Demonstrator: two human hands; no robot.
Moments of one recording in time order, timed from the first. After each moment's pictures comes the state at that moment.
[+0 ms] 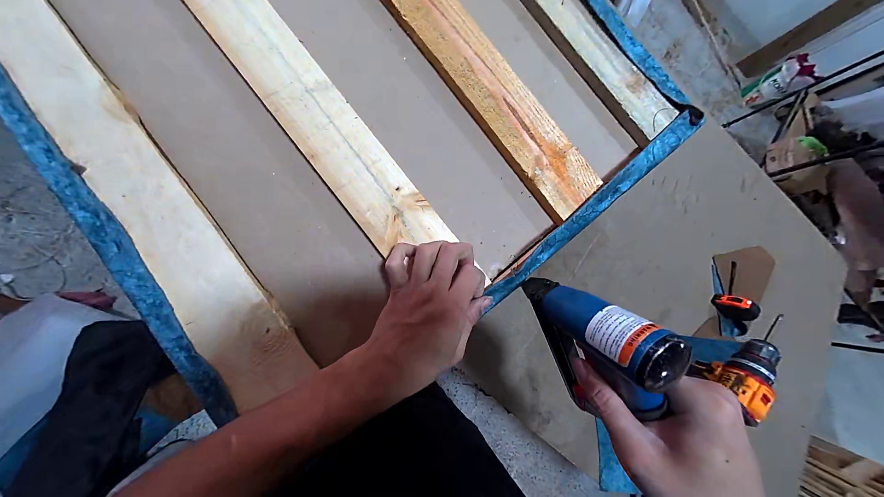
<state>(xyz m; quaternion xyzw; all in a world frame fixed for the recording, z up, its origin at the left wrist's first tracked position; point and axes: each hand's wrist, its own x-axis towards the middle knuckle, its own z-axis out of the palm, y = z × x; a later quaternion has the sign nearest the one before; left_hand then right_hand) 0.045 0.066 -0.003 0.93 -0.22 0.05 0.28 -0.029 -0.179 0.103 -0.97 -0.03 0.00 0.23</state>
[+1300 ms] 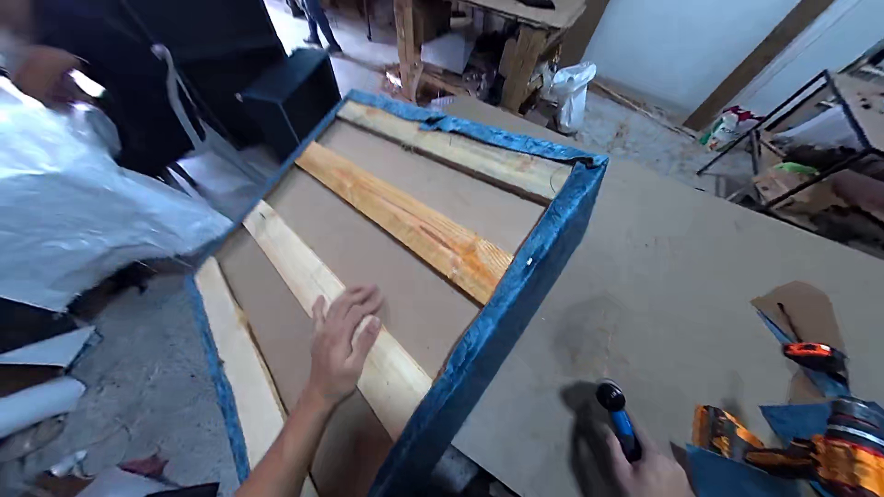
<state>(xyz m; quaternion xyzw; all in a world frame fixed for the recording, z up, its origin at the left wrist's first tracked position) 0.153 0.227 -0.066 0.91 -0.16 0.15 0.34 -0.061 -0.235 -0.086 -0.95 0.23 -0.04 0.19</state>
